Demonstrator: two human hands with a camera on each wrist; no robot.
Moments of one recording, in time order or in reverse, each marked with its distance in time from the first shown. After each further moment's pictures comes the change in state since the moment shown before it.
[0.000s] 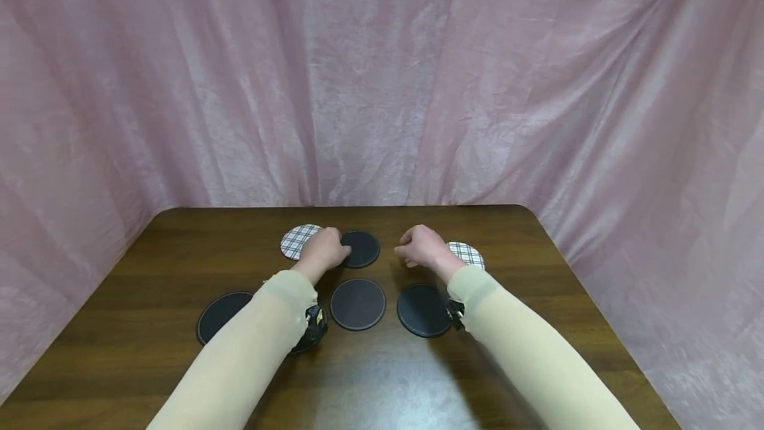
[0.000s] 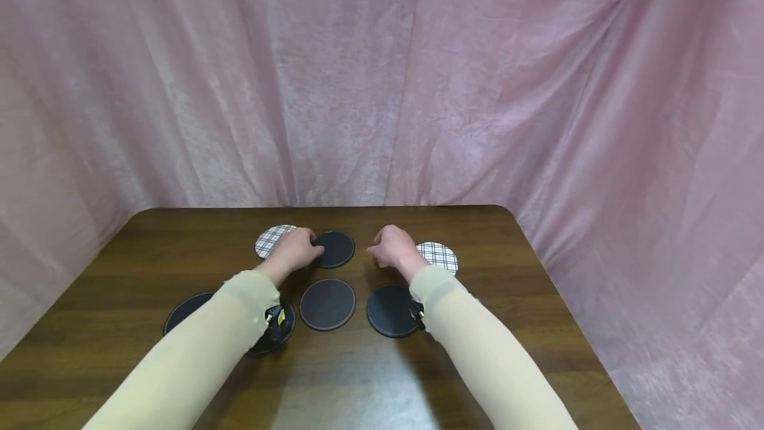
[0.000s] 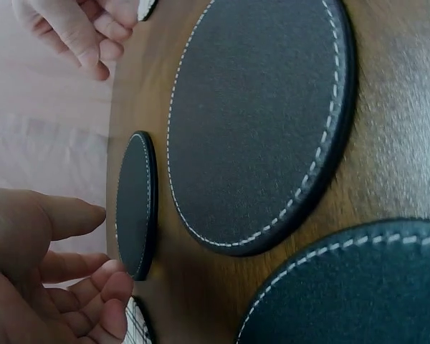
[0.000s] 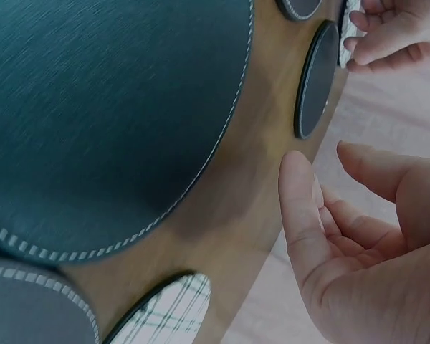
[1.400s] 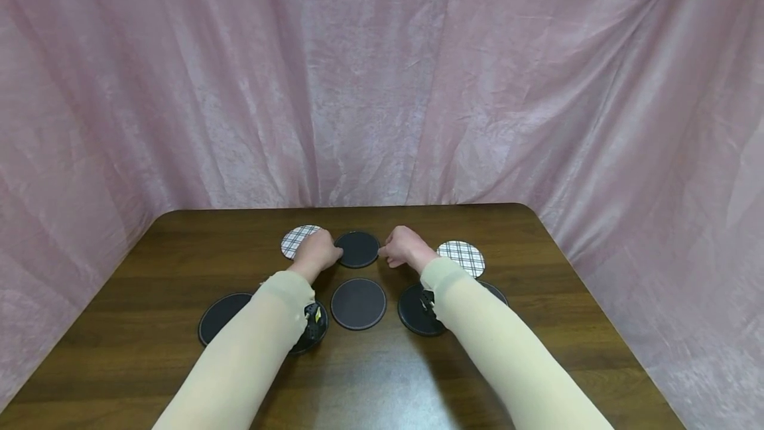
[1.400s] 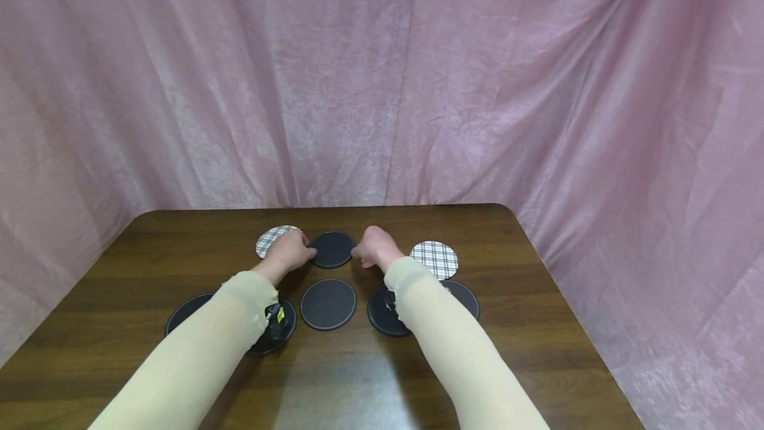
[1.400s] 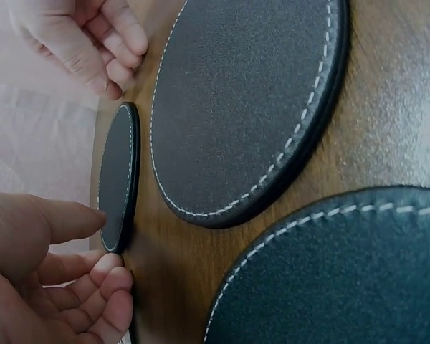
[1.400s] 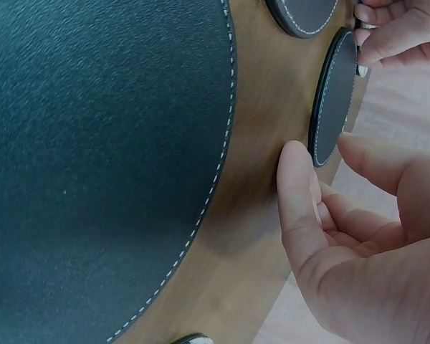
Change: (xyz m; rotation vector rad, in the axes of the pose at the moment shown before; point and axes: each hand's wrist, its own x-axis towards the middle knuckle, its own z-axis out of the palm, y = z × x) left_hand -0.003 -0.018 -0.007 -0.030 -0.052 -0.075; right_hand 0.029 -0.022 0.033 0.064 -0.058 0.103
